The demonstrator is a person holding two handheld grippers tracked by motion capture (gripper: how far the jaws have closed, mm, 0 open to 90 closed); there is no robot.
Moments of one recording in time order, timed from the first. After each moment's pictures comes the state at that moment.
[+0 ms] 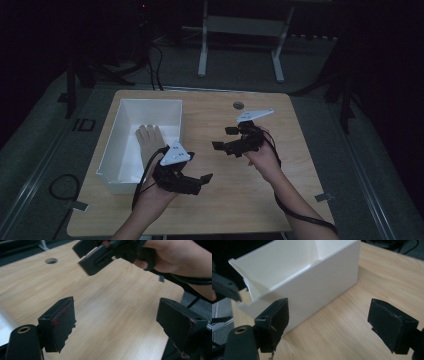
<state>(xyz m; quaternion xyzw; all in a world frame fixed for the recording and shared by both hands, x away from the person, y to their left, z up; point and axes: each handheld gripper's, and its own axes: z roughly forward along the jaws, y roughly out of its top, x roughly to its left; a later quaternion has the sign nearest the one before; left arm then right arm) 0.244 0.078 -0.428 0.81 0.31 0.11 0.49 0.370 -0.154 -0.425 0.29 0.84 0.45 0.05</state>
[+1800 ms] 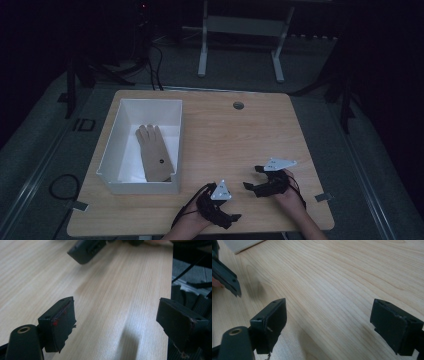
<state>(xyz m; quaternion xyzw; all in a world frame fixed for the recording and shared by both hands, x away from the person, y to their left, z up) 0.240 -0.015 -0.566 0.87 0.21 0.03 0.44 0.321 -0.262 -0.562 0.30 0.86 0.41 0.09</state>
